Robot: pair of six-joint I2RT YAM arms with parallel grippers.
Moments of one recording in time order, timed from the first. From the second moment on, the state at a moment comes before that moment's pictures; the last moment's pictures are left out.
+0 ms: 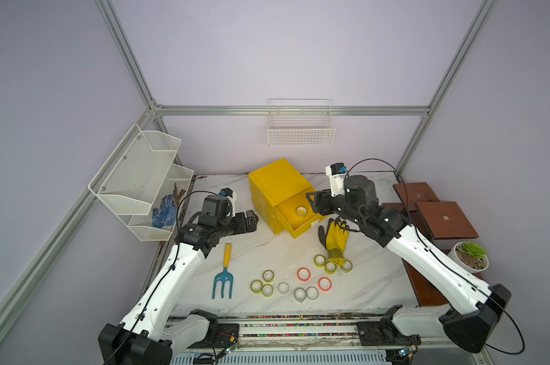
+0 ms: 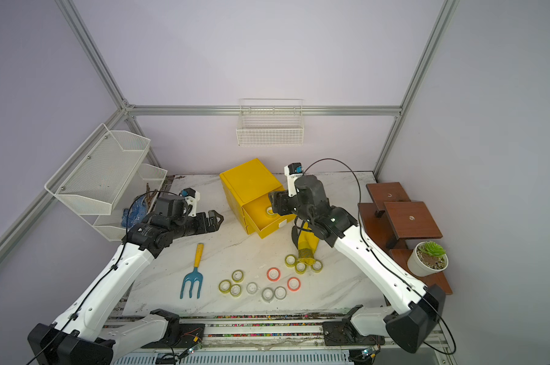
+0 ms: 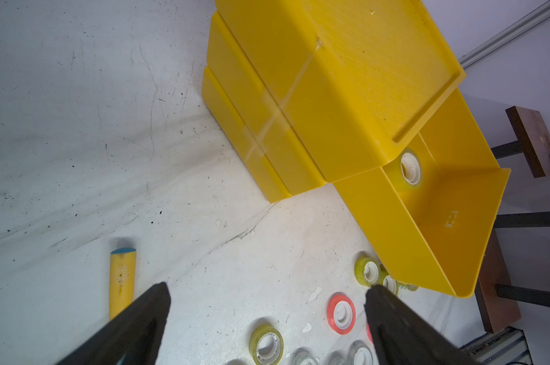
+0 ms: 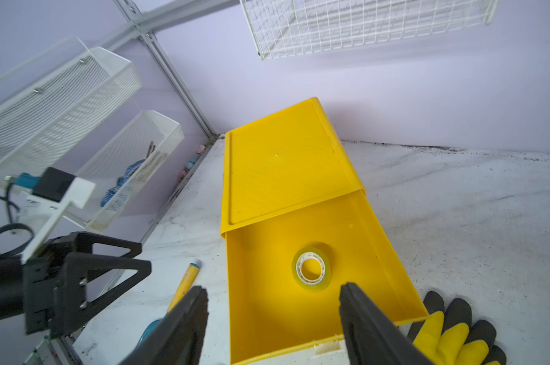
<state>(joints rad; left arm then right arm) -0.28 1.10 1.10 -0.73 0.14 -0.42 0.62 1.19 1.28 -0.40 0.01 0.37</state>
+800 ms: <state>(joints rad) -0.39 1.06 0.79 -0.75 0.10 -0.57 0.62 0.84 0.67 -0.42 0.03 0.52</state>
